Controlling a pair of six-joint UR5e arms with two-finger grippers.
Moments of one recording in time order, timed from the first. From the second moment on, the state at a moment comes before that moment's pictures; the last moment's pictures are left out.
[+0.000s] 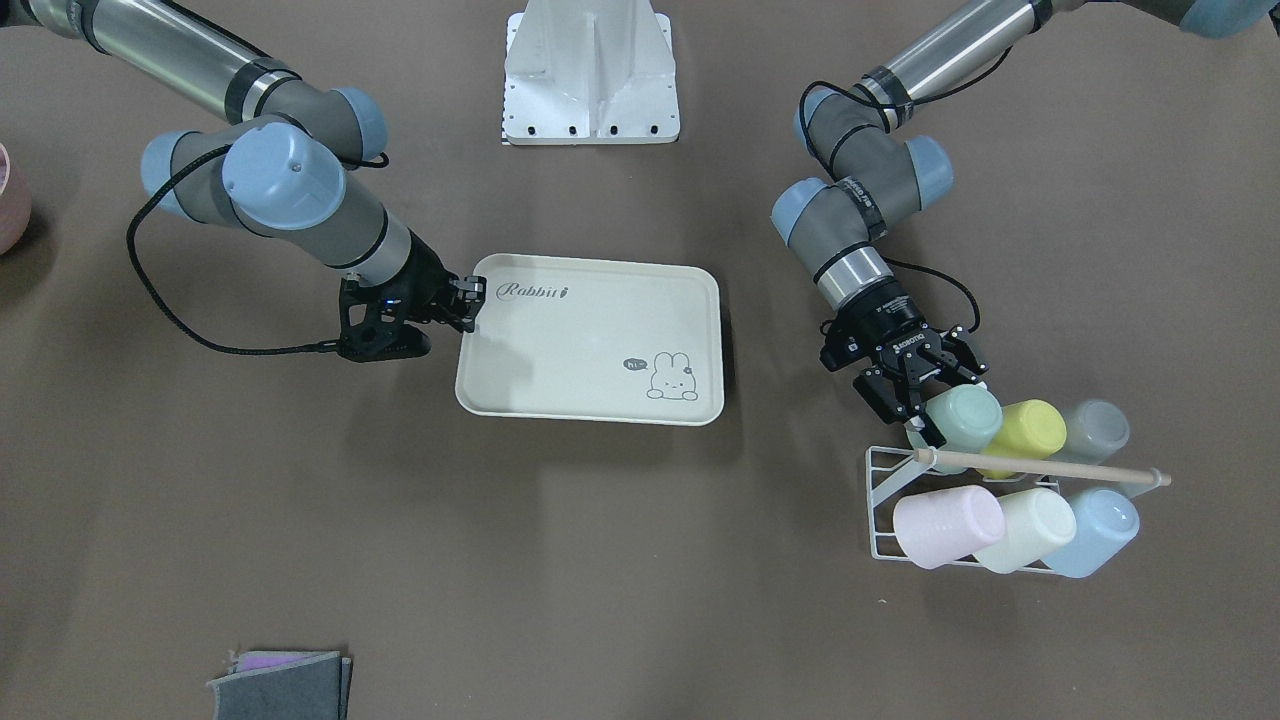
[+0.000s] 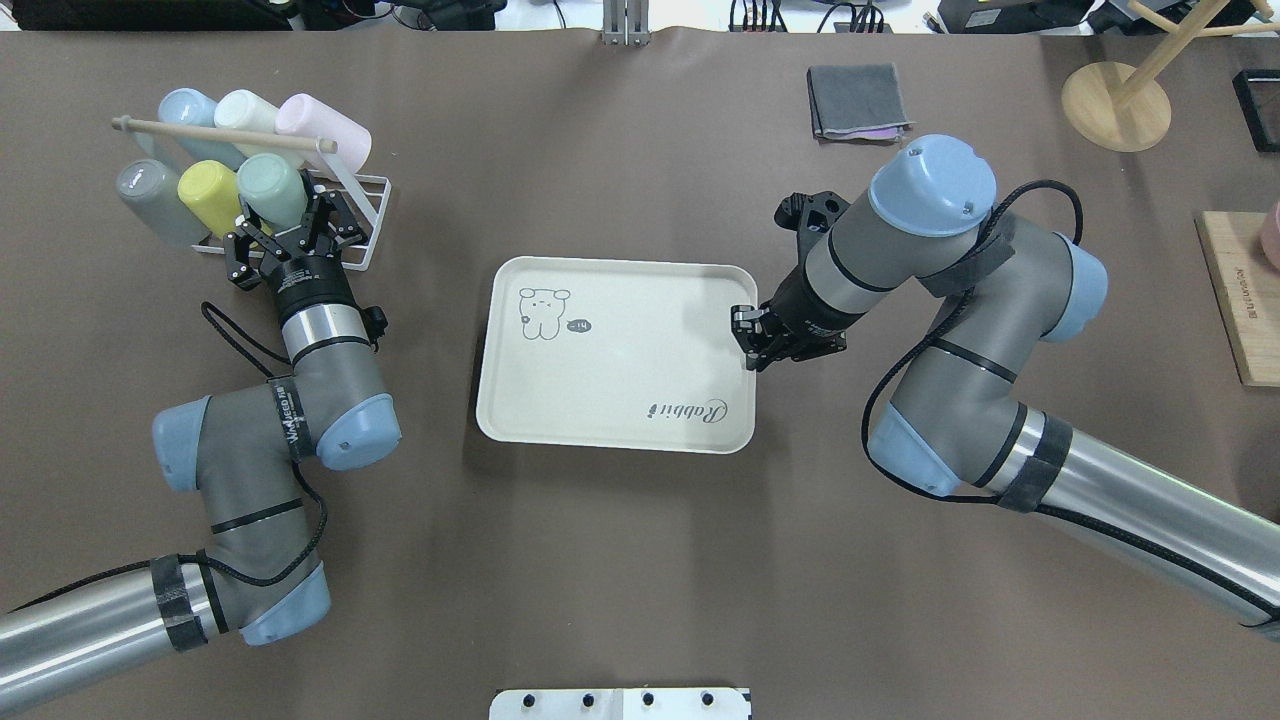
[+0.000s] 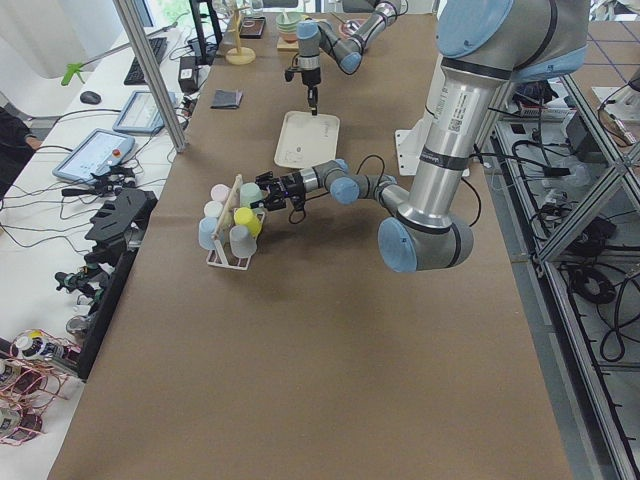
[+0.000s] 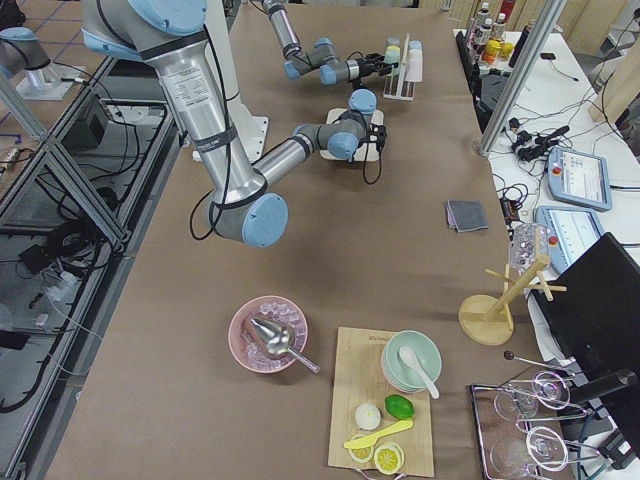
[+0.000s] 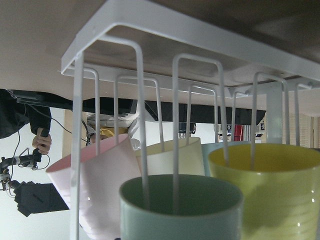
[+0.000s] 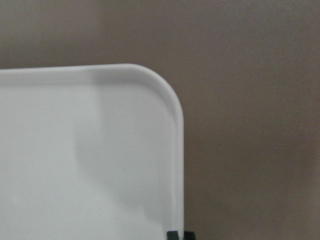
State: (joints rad) left arm -0.46 -1.97 -1.48 -1.68 -0.33 1.22; right arm 0.67 -1.05 1.59 -1.20 2.21 1.25
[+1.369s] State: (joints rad) left arm -0.46 -1.91 -1.71 -1.73 -0.32 1.42; right arm 0.61 -1.03 1.54 -1.19 2.20 1.22
